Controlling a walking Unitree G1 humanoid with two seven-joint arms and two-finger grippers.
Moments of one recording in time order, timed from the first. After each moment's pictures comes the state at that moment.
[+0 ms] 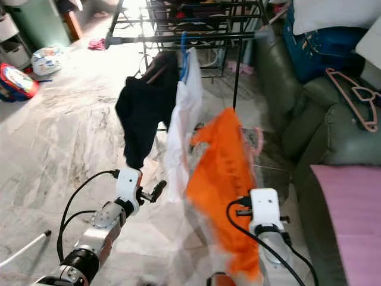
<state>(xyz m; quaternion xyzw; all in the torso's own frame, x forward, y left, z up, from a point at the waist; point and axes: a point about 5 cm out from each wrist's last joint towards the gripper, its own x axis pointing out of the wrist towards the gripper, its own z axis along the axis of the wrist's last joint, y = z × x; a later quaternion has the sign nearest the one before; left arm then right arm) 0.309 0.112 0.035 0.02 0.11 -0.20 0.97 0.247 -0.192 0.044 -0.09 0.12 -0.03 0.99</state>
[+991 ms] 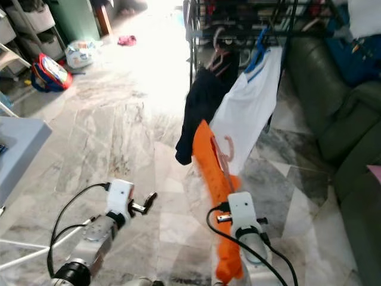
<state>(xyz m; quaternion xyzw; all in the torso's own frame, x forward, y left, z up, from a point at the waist) 0.290 0.125 0.012 0.02 0.15 -0.18 0.97 0.253 -0.166 0.025 -0.11 0.15 0.02 0.98</state>
